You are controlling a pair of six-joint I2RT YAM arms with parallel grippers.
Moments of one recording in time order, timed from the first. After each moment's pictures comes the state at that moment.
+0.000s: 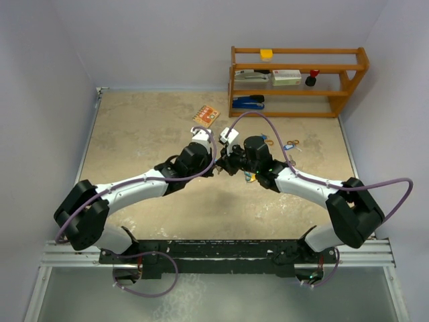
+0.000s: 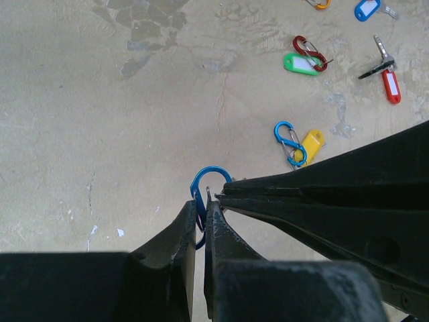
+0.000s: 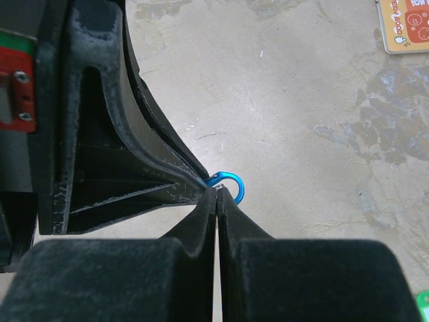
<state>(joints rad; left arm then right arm) -0.81 1.44 0.86 0.00 -0.21 -0.51 0.68 1.46 0.79 0.25 -0.28 -0.04</state>
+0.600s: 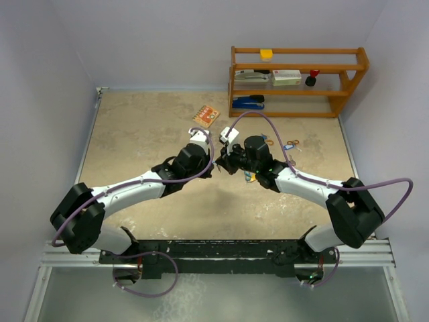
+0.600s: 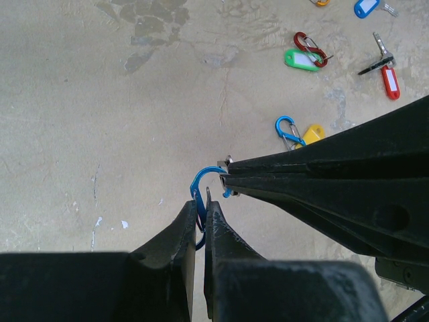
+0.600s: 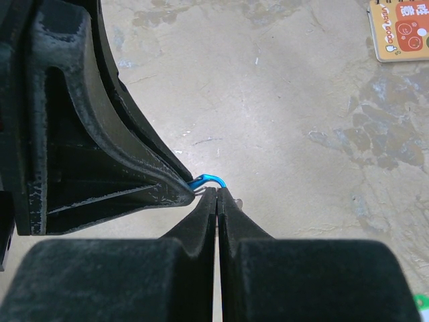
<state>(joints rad) -0.81 1.41 0.83 -0.01 -0.21 -0.51 0.68 1.46 0.79 0.27 -0.27 -0.04</state>
